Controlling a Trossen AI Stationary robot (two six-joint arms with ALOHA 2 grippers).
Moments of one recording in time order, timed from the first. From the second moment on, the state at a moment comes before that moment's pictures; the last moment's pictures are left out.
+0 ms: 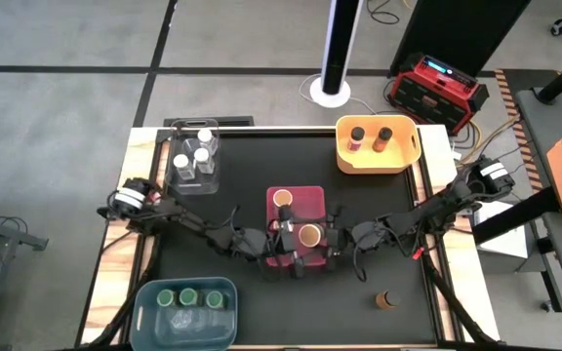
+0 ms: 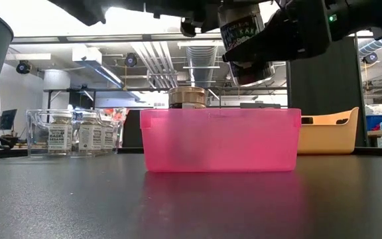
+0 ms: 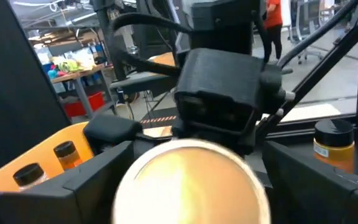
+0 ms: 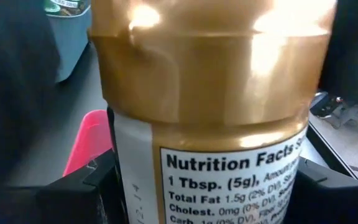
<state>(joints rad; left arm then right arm) -0.32 1.90 1.06 0.86 -0.53 0.21 0.35 1.51 0.61 0.60 0.49 -0.21</state>
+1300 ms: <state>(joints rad) -0.25 1.78 1.15 0.45 -0.60 0.03 0.37 1.25 0.61 0.27 0.52 0.05</state>
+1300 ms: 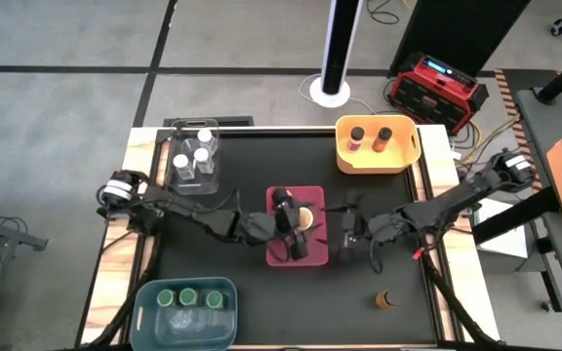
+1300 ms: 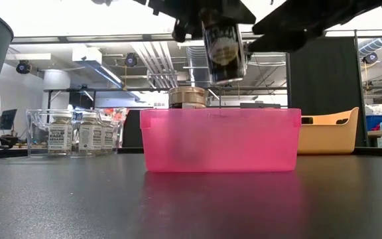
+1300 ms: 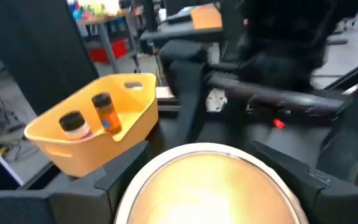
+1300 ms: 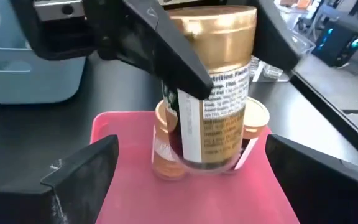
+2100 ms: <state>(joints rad) -0.21 1.84 1.15 0.41 -0.53 -0.14 0.55 1.03 0.61 0.12 0.52 0.08</state>
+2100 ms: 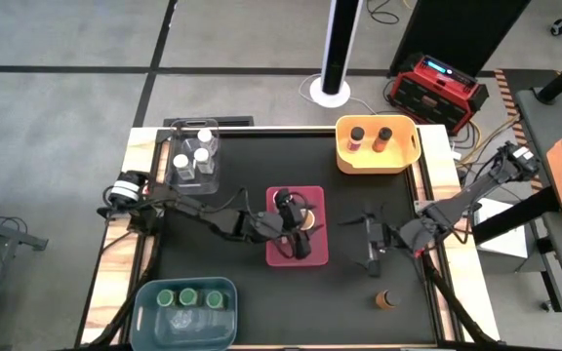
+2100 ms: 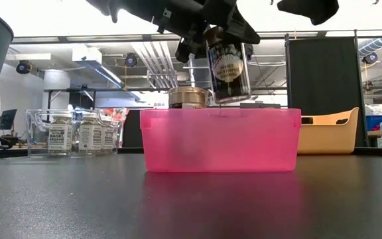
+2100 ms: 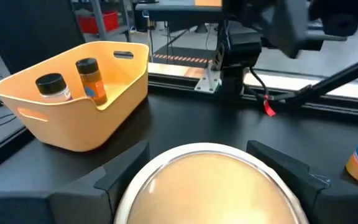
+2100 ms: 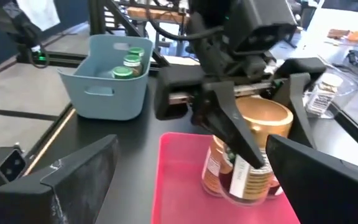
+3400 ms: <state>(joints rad) -0.17 1.92 1.32 0.16 -0.53 -0.27 0.60 0.95 0.61 -0.04 0.52 0.17</state>
